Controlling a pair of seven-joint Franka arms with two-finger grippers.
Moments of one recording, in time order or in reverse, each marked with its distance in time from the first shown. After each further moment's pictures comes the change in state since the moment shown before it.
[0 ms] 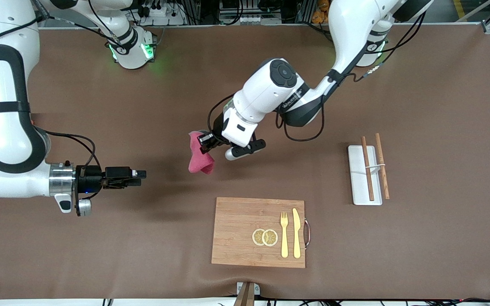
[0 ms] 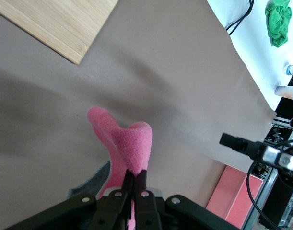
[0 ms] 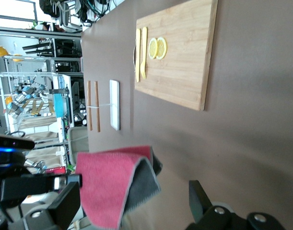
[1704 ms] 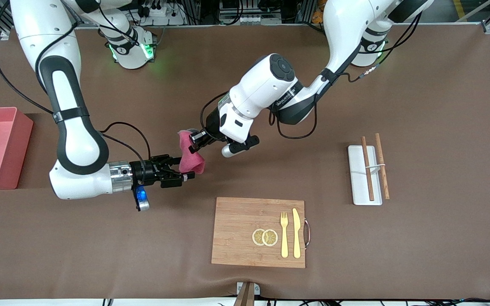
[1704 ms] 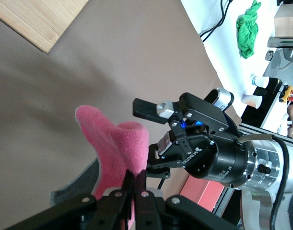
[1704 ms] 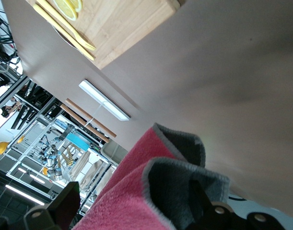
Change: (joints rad) left arm -0.024 0.010 0.004 0.015 -0.029 0.113 -0.057; right arm 0.184 0.065 0.000 -0.005 0.077 -0.010 0.844
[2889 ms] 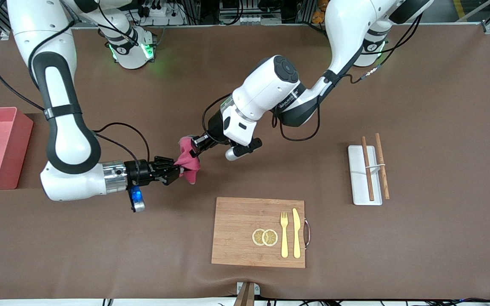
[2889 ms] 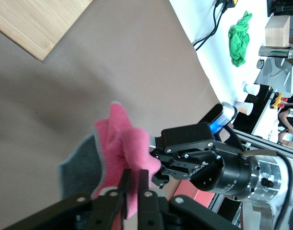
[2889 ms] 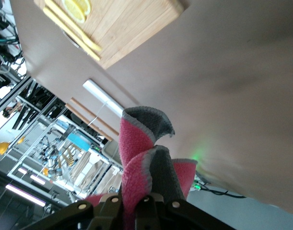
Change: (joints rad) left arm 0.014 0.001 0.004 0.016 0.000 0.016 -0.014; right arm -0.029 -0.006 -0.021 0.038 -0.036 -0.041 0.020
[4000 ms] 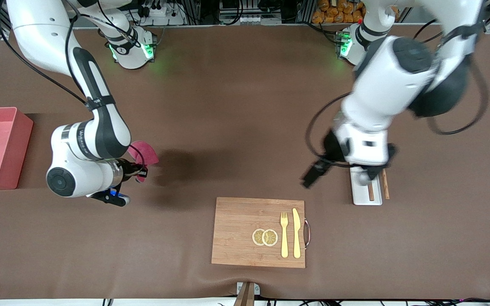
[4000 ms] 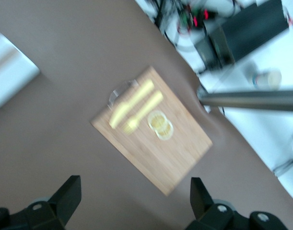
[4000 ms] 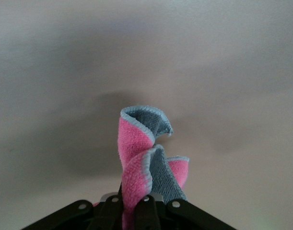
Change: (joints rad) left arm 0.426 -0.332 0.018 -0.032 0.221 -0.671 0.057; right arm 0.025 -0.031 0.001 -0.098 -0.917 0.128 0.000
